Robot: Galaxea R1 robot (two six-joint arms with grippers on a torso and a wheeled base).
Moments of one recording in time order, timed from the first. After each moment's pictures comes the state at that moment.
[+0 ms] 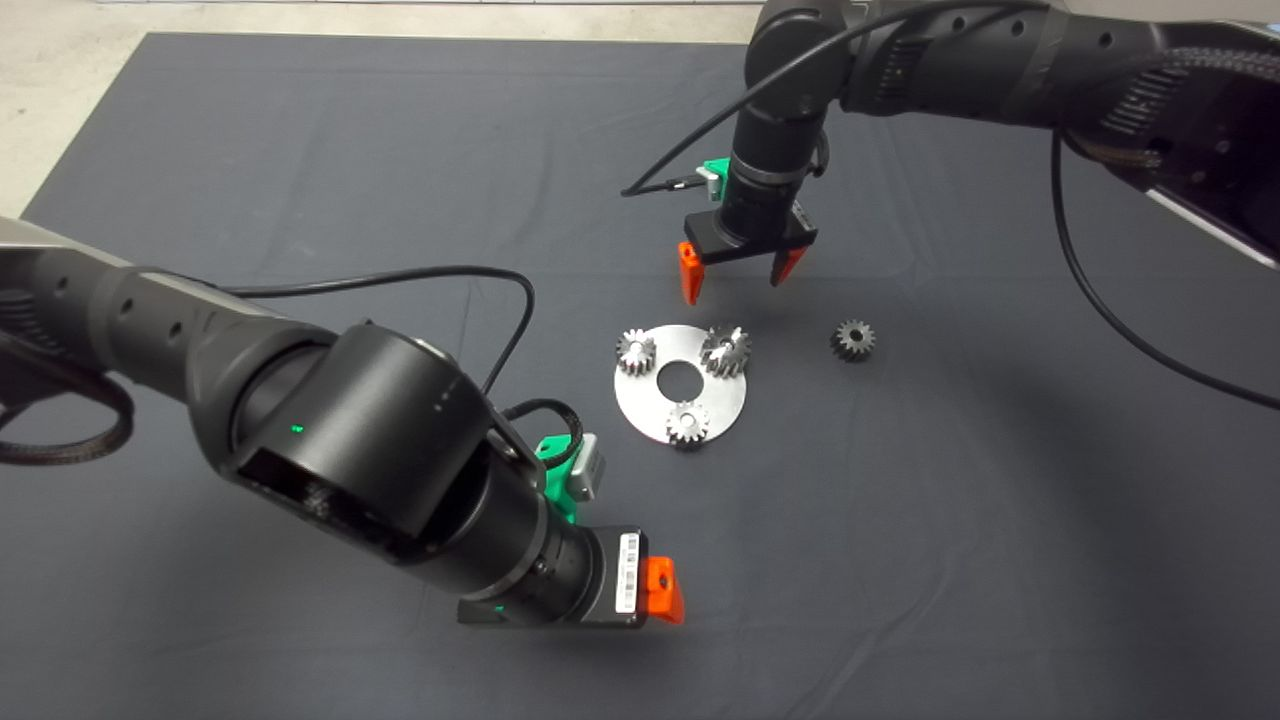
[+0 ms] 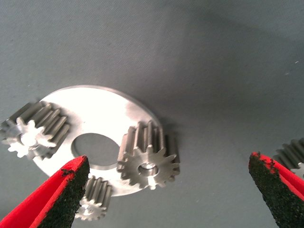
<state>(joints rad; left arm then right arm) -0.35 2.58 -0.54 0.30 1.33 -1.98 0.48 2.93 -1.73 -0.03 -1.53 0.99</state>
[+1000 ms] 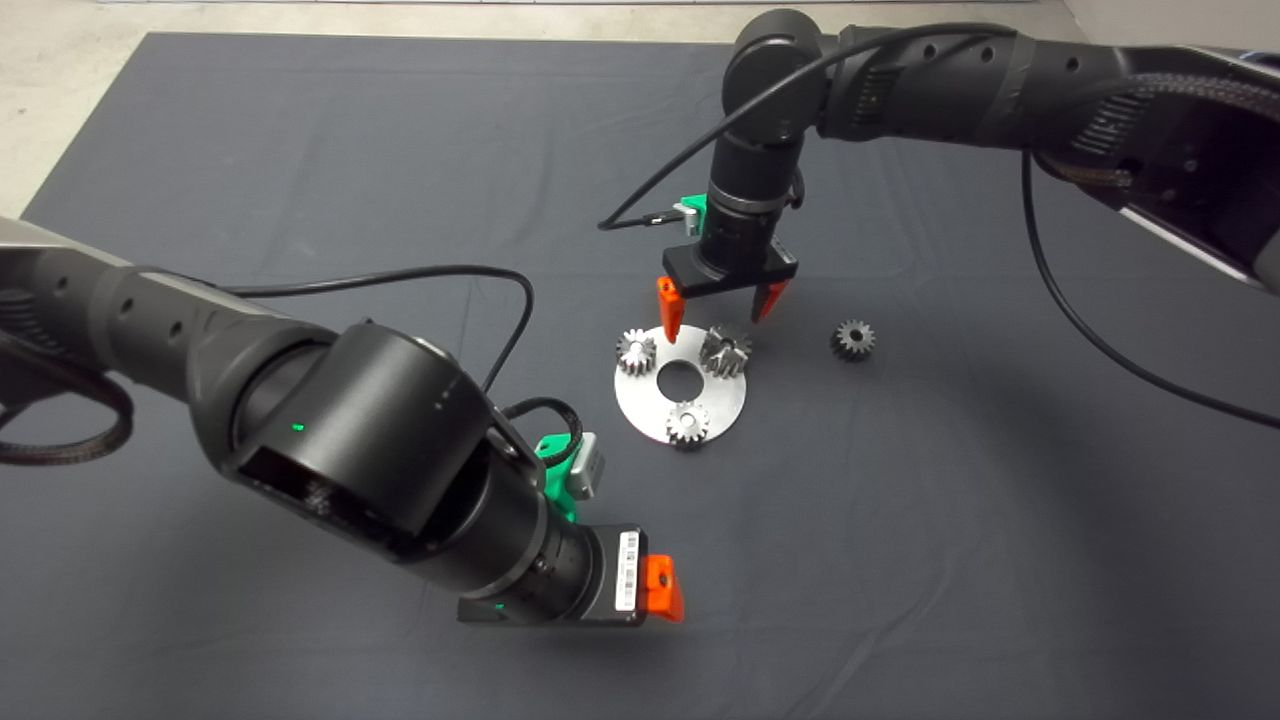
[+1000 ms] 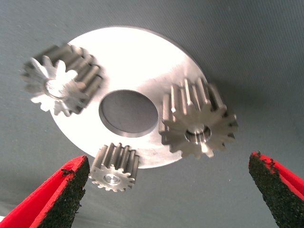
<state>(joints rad) -0.36 2.58 -0.54 0.30 1.33 -1.98 0.46 2.92 -1.63 0.03 -1.53 1.05</state>
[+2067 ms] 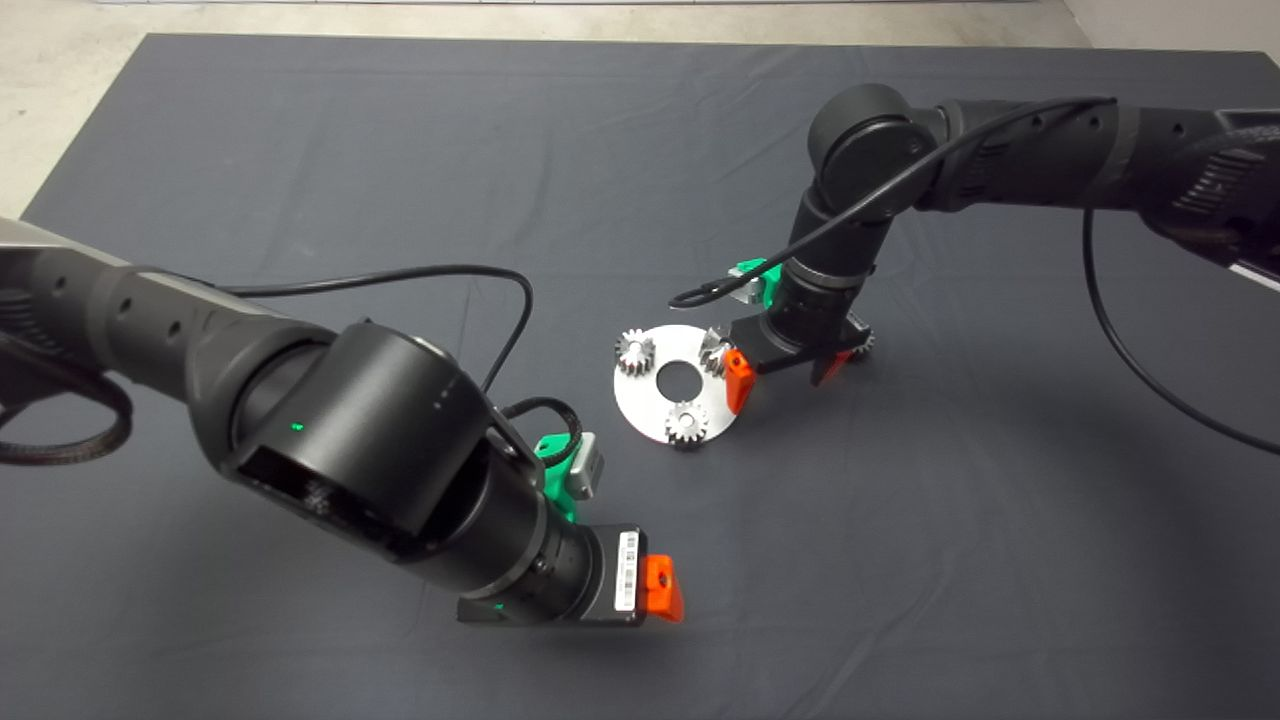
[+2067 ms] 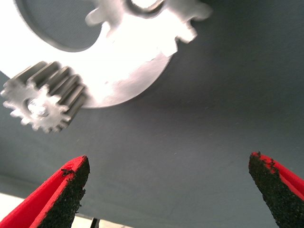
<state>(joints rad) -0.35 2.58 -0.54 0.30 1.33 -1.98 0.40 2.74 -1.34 0.00 -1.53 1.09</state>
